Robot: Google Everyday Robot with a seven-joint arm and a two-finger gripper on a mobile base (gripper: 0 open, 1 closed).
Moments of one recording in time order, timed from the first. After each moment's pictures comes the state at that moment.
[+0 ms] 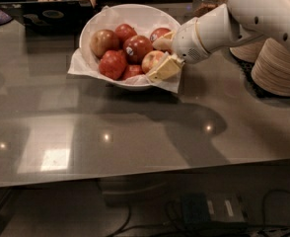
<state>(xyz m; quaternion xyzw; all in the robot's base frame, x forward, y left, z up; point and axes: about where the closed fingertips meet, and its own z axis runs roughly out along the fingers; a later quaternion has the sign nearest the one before) 0.621 -0.044 0.902 -0.60 0.67 0.16 0.40</state>
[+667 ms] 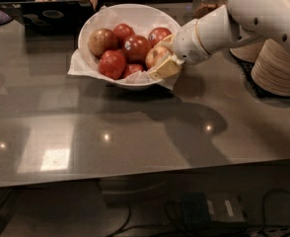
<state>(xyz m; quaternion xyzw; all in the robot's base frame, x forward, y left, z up) 0.621 -0.044 0.902 -0.60 0.67 0.16 0.40</state>
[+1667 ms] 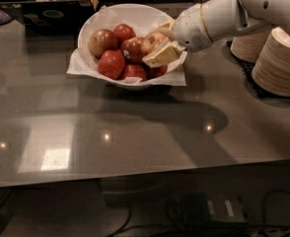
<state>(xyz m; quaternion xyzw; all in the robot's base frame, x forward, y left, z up) 0.619 -0.036 0.942 -0.61 0.63 0.21 0.43</state>
